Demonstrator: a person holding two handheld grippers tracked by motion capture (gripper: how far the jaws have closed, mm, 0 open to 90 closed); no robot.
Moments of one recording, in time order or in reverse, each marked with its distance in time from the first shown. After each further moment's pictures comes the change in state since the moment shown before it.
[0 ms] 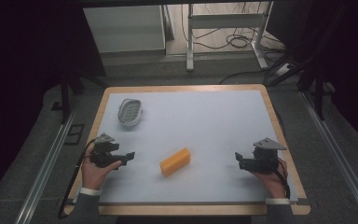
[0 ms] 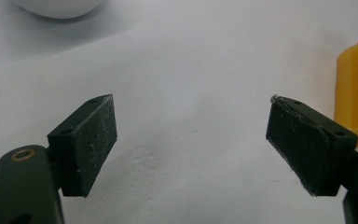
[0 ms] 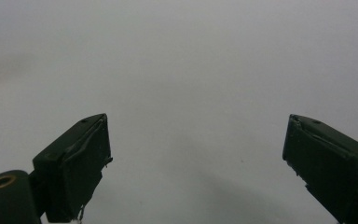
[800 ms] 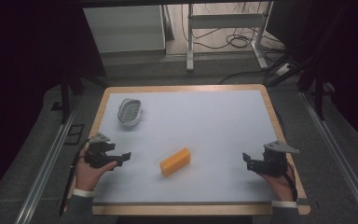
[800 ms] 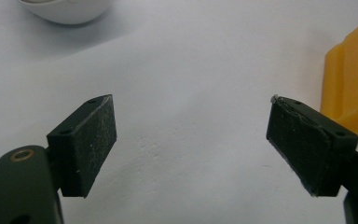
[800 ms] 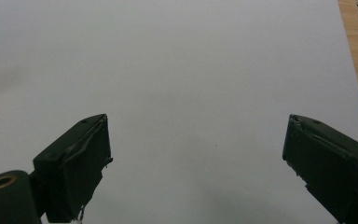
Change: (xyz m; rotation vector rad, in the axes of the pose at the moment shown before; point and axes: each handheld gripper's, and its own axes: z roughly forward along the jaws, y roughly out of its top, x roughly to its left) left arm -0.001 0.008 -0.023 0.011 0.007 0.018; right arm -0.013 -0.009 -0.018 -0.027 -0.022 0.057
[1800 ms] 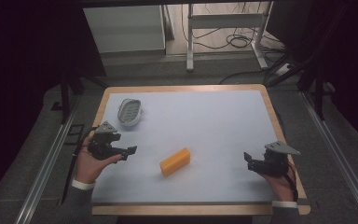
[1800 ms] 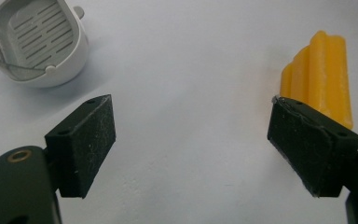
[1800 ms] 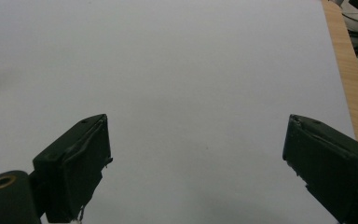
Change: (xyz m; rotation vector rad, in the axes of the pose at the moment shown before) left arm -0.031 0.047 -0.020 0.014 -0.016 0.138; right arm -0.001 -0.001 -0.002 -0.029 -0.025 -0.014
